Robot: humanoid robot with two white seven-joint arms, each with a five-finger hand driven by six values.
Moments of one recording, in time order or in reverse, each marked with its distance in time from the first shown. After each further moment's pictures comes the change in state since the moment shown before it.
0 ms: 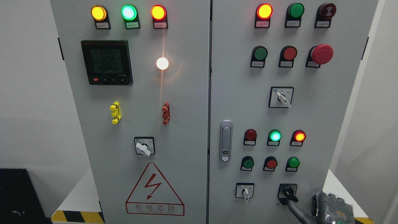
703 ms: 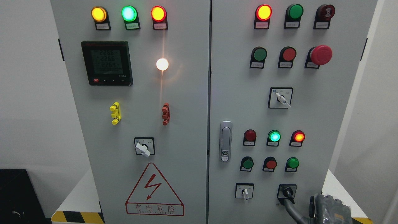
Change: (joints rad) left arm 0.000 0.000 0.000 0.000 0.000 0.000 0.000; right arm 0.040 0.005 0.029 -0.017 -0.009 -0.020 -0.020
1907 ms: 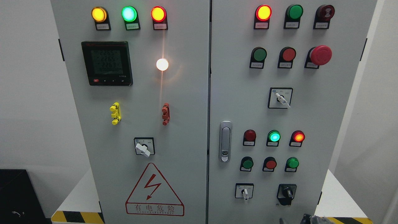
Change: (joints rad) left arm 0.000 0.000 0.000 0.000 0.000 0.000 0.000; right arm 0.233 0.002 0.087 -0.145 -0.394 -0.054 -0.149
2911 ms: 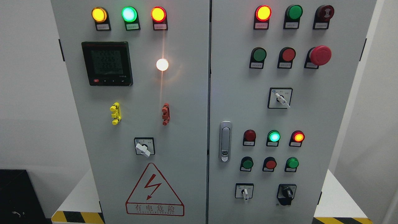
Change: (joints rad) left arm 0.000 0.000 0.000 0.000 0.000 0.000 0.000; right arm 0.248 -0.007 0.098 -0.189 -0.862 -0.043 -0.108
